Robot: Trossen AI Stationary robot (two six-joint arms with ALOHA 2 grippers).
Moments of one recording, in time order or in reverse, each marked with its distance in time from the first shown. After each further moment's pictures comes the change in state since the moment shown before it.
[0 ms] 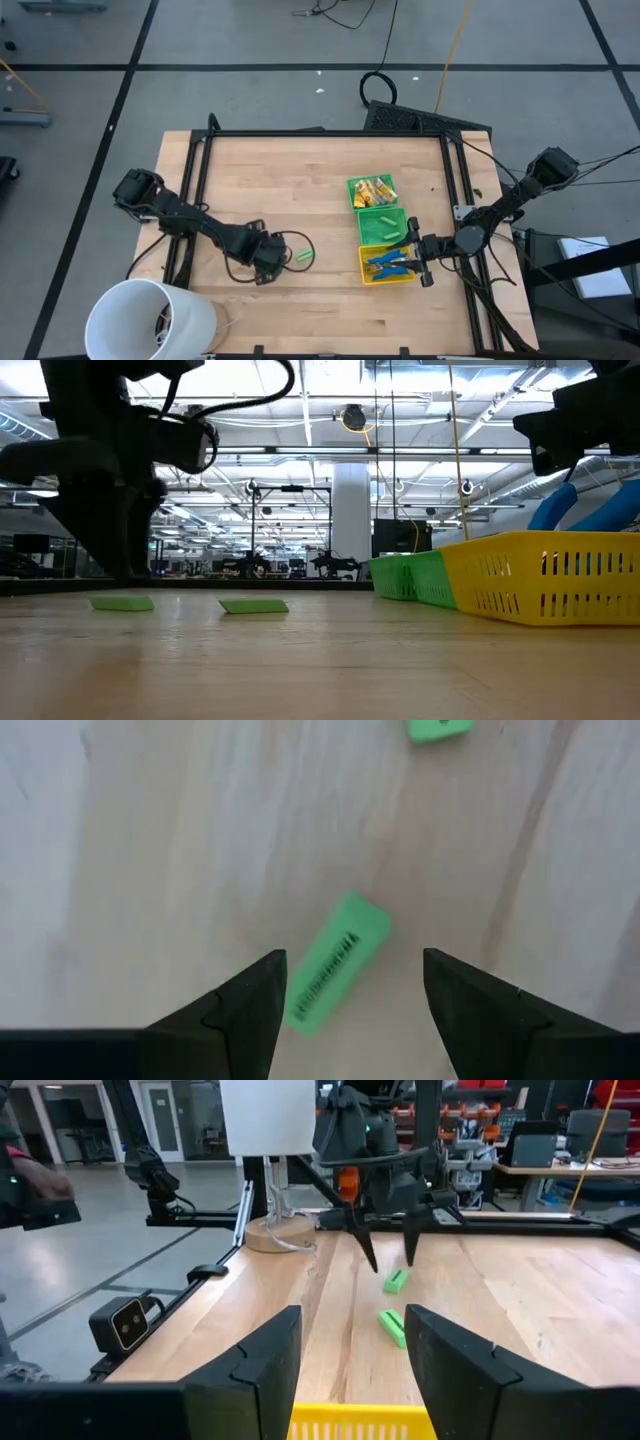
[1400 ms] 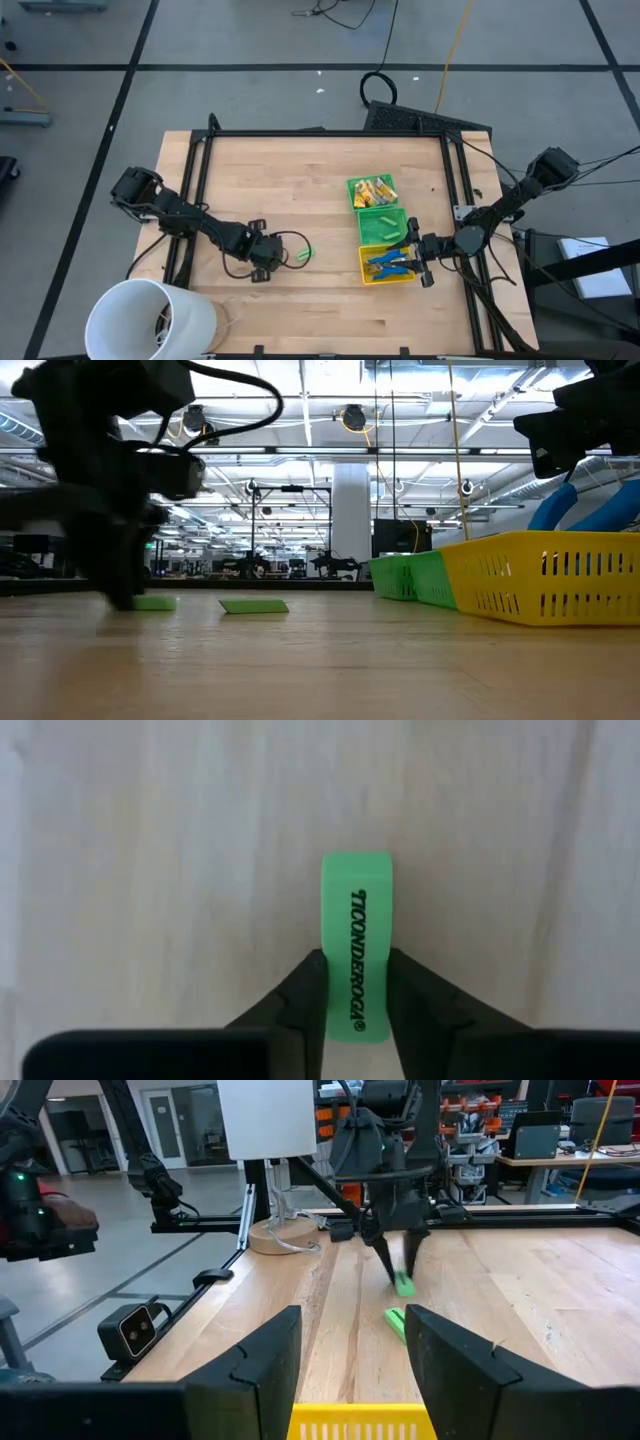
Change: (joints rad) left arm 0.048 0.001 -0.170 0.268 -0.002 0.191; right arm 0.000 0.000 0.000 0.002 -0.003 0.041
